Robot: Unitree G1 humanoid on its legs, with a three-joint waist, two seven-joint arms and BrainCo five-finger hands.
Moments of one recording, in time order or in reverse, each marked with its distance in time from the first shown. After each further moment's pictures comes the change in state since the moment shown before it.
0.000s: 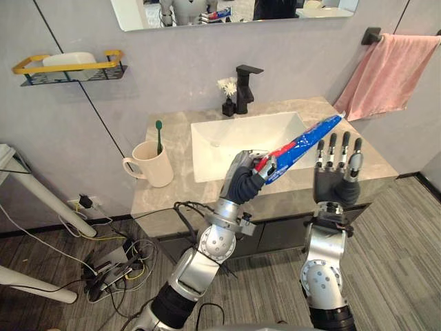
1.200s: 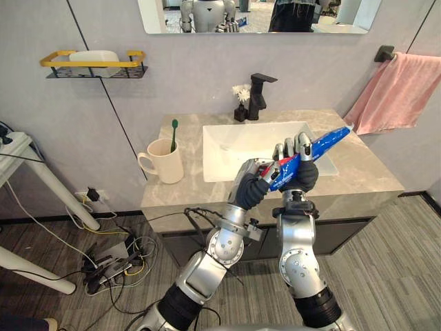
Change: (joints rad) left arm 0.004 -0.018 -0.056 0.058 -0.031 0.018 0.047; right arm -0.145 -0.015 0.185 0.090 0.048 -0.010 0.003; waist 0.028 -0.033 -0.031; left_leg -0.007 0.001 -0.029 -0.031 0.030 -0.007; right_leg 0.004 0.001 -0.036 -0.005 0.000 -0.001
